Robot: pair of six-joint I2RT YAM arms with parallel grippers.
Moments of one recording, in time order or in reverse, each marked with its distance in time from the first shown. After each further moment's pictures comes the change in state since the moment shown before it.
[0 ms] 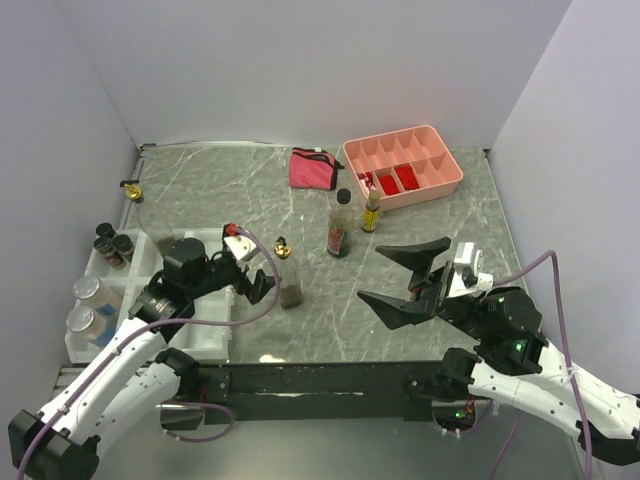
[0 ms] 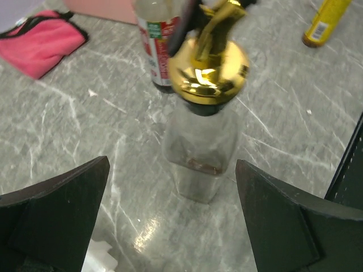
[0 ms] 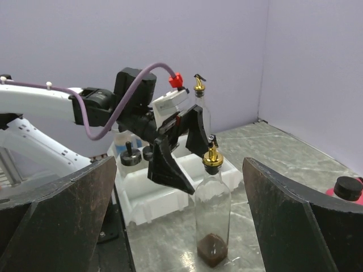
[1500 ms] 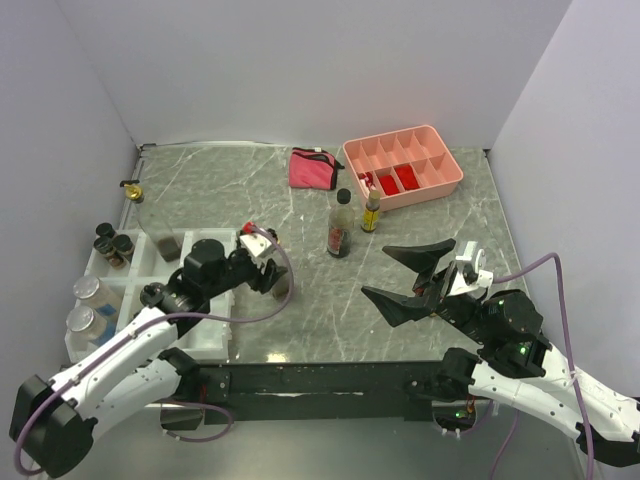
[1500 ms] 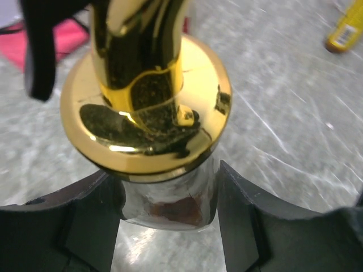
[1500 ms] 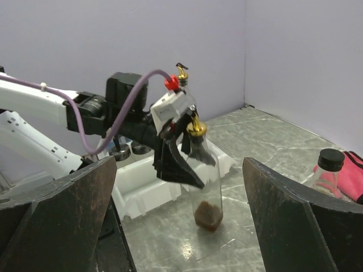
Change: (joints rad) left arm -0.113 0.143 -0.059 0.205 -0.122 -0.020; right arm 0.000 -0.051 -0.017 -0.074 0.089 0.027
